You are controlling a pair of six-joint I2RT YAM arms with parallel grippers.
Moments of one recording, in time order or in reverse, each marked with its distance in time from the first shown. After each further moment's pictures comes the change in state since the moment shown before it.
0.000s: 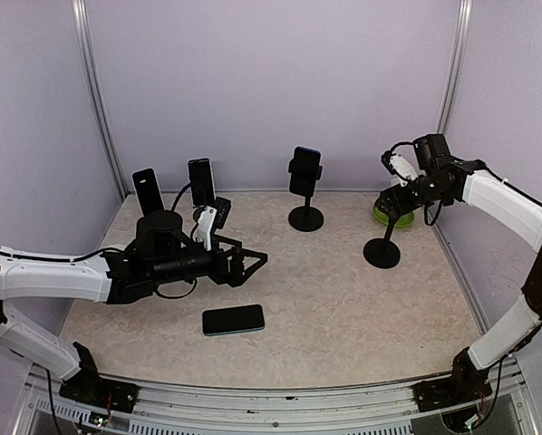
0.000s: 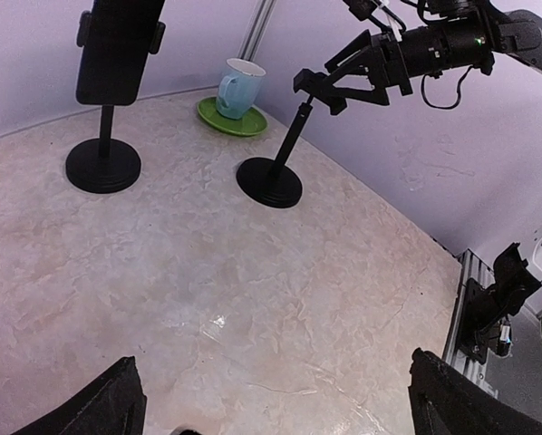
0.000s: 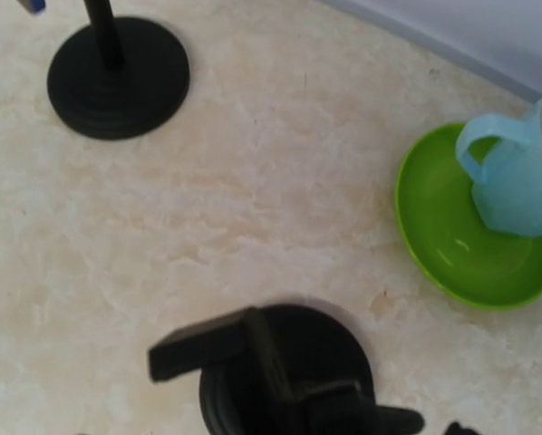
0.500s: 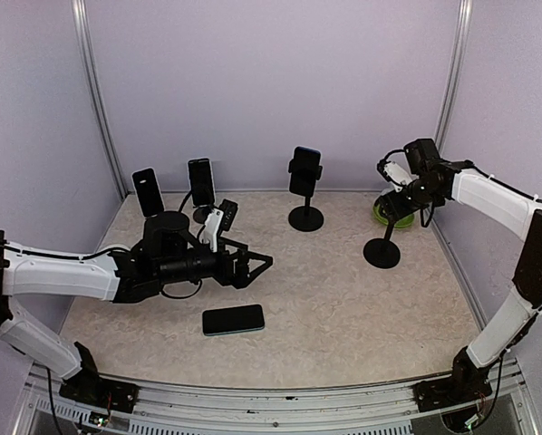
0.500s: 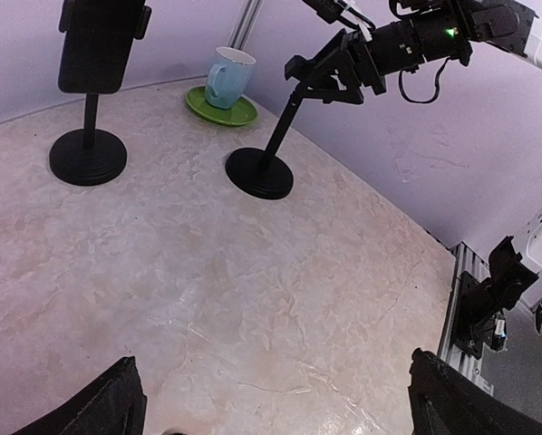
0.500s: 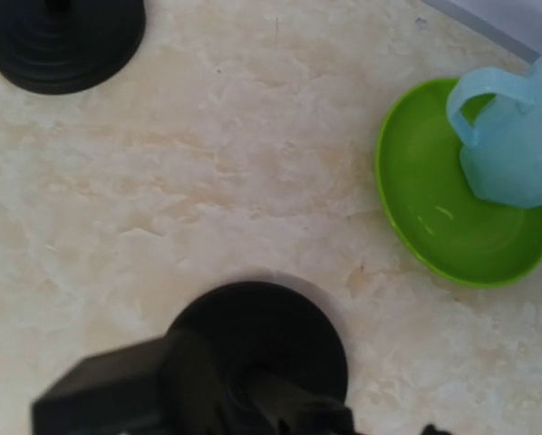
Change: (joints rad) left arm 0.000 0.053 0.016 0.023 0.035 -0.008; right arm -0.001 0.097 0.028 -0.022 0.070 -0.025
